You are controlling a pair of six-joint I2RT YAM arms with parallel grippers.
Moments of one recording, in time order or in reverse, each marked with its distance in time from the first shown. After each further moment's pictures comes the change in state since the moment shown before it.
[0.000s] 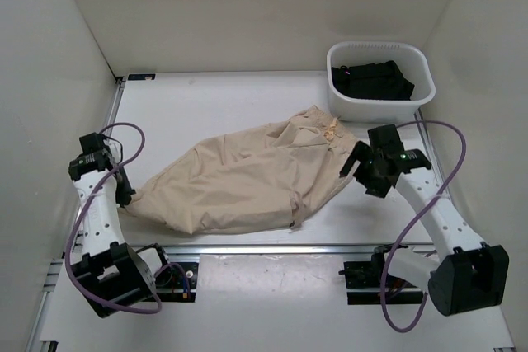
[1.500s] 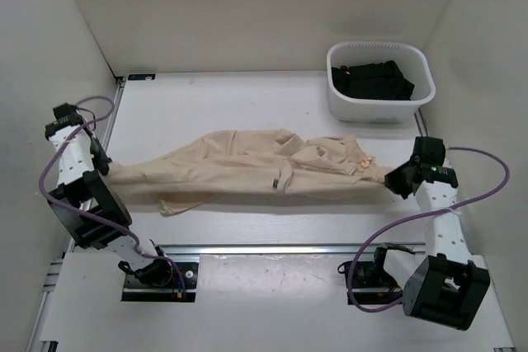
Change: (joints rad) left arm 0.138 0.475 0.439 0.082 0.006 -0.005; right arm -0.439 -0.050 -0.039 0.156 -0.002 0.053
